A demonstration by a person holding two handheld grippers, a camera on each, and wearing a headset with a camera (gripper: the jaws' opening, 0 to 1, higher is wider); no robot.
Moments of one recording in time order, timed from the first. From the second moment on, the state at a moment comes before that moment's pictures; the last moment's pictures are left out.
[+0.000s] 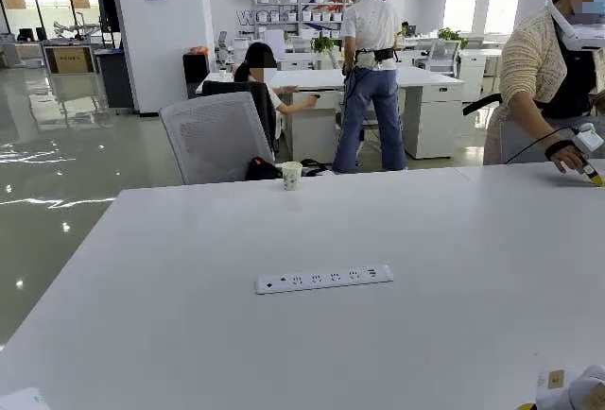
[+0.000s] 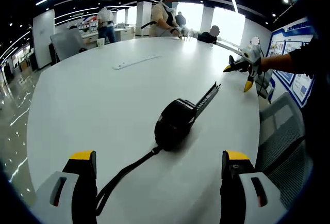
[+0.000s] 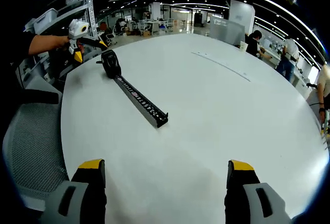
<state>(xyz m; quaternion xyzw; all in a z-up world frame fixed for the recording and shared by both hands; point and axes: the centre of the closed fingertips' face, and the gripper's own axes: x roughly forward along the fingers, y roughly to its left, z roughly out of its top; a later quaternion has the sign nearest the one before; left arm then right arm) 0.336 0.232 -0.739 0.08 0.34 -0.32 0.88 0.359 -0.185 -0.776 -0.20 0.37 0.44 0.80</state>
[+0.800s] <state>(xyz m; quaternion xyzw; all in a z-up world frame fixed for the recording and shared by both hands) 0.306 0.254 -0.735 0.07 0.31 -0.27 0.91 0.337 -0.198 -0.767 -0.17 0.34 0.42 0.82</state>
